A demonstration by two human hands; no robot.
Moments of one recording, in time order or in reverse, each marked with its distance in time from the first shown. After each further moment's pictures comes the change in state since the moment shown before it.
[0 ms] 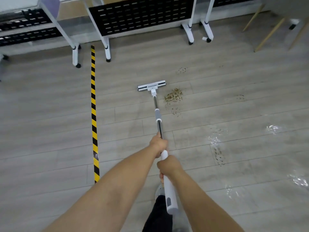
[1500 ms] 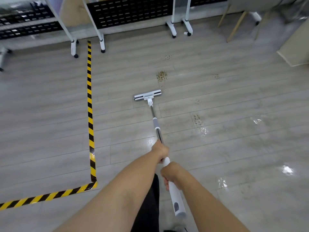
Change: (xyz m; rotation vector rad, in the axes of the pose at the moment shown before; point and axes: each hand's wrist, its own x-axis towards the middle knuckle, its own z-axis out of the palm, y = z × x) left_hand -0.304 -0.326 0.150 0.284 -0.016 0.060; right_hand -0.190 0.415 0.039 -0.219 -0.033 0.107
